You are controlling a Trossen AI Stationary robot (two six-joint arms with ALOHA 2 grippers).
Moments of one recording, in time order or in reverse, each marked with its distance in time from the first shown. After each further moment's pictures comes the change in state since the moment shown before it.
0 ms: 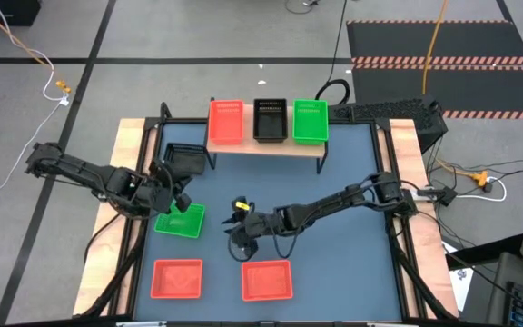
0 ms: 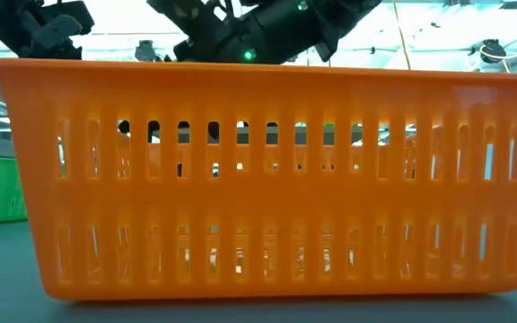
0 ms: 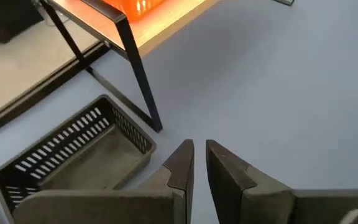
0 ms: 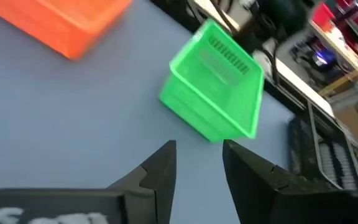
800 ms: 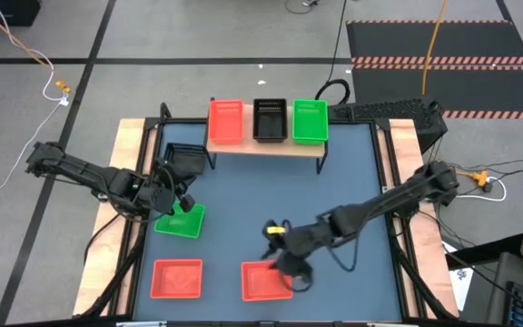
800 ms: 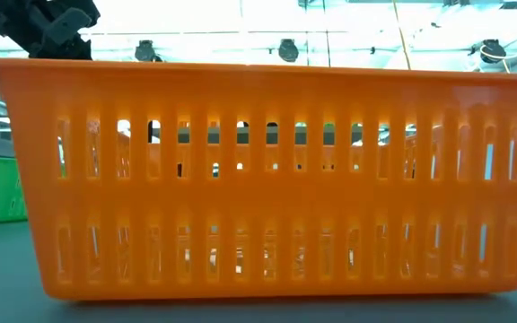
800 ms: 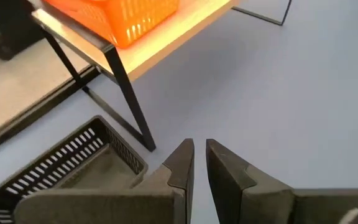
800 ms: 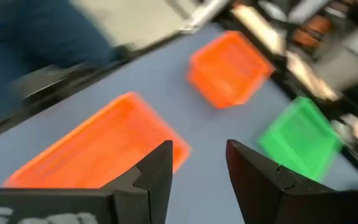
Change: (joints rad) left arm -0.009 0.034 0.000 0.106 -0.050 0.054; right arm 0.189 -0.445 -0.080 -0.490 -0.276 -0.018
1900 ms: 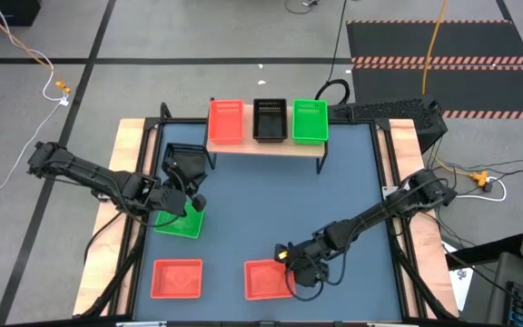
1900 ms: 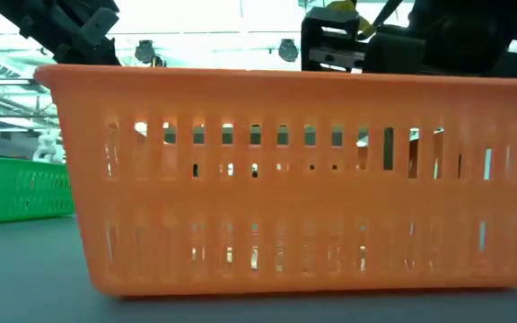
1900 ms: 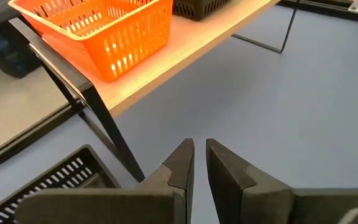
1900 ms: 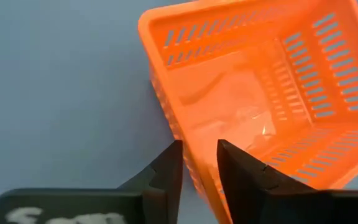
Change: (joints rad) left arm 0.026 0.129 0.000 0.225 -0.072 0.080; right arm 0.053 0.128 -0.316 0.156 -0.141 -0.287
